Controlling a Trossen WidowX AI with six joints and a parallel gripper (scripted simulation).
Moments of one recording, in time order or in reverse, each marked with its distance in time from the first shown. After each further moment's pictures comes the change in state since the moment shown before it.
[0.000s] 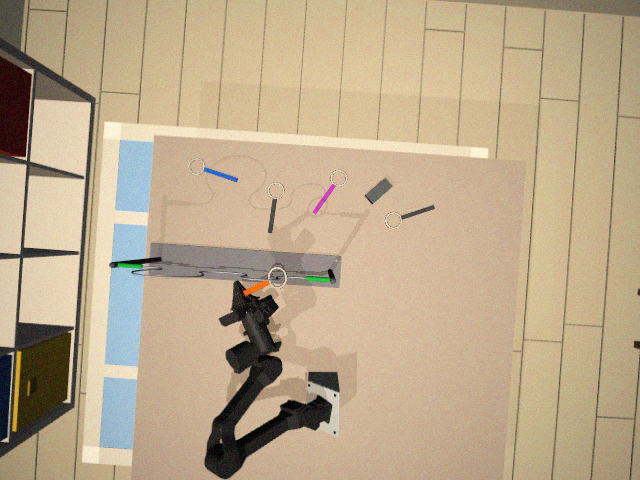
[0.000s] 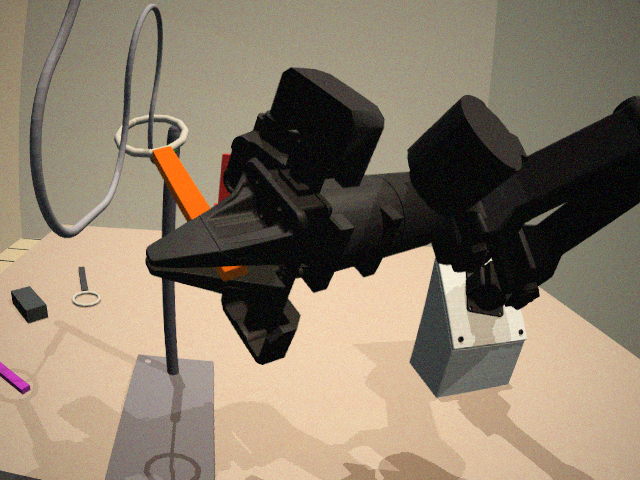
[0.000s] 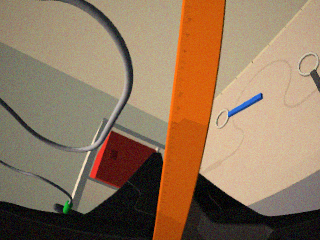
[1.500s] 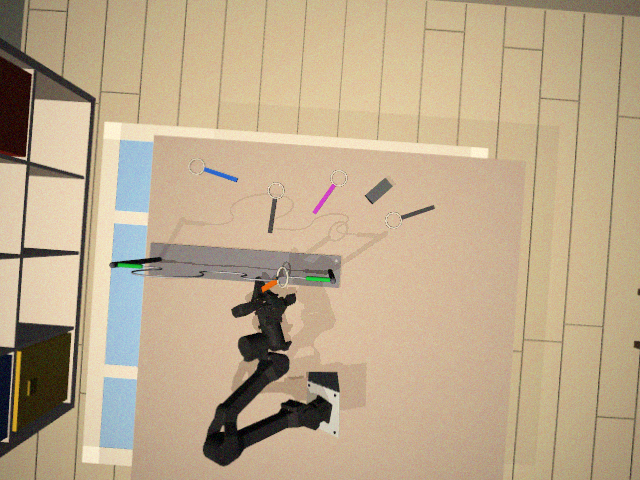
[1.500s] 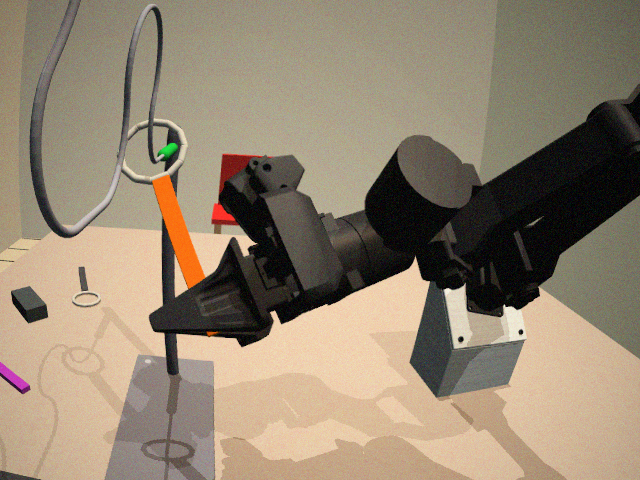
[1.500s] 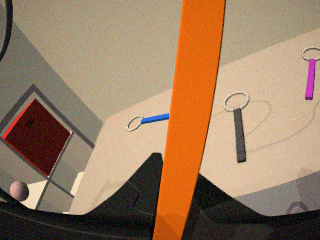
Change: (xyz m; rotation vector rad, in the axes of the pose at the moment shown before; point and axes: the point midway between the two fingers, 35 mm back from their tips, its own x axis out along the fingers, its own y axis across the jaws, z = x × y) arm -0.010 -0.072 0.017 -0.442 -0.002 -0.209
